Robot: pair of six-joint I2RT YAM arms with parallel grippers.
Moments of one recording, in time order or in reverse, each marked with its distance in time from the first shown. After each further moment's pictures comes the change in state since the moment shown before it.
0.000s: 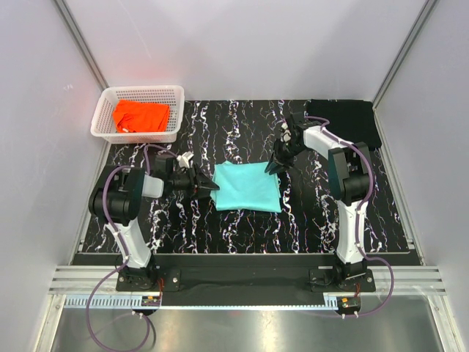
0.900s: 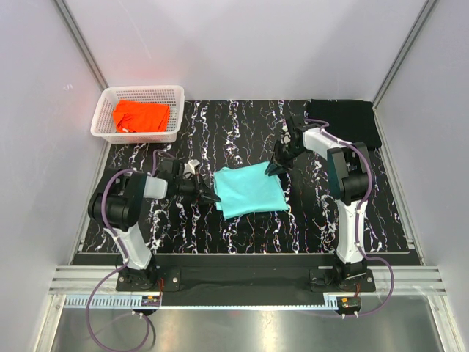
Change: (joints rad) left arm -0.068 -0.061 -0.016 -0.200 -0.009 -0.028; right arm 0.000 0.009 -0.023 0.039 0.002 0.041
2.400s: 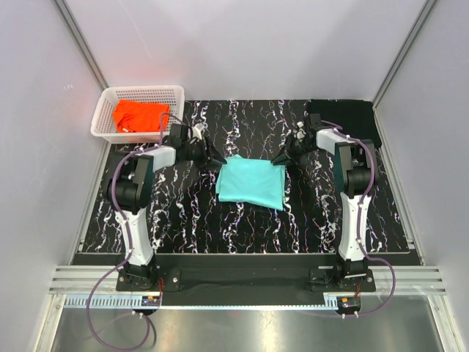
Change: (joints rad) left arm -0.009 0.236 0.546 -0.230 -0.232 0.174; right arm -0.134 0.092 0.004 0.204 -0.211 0.084
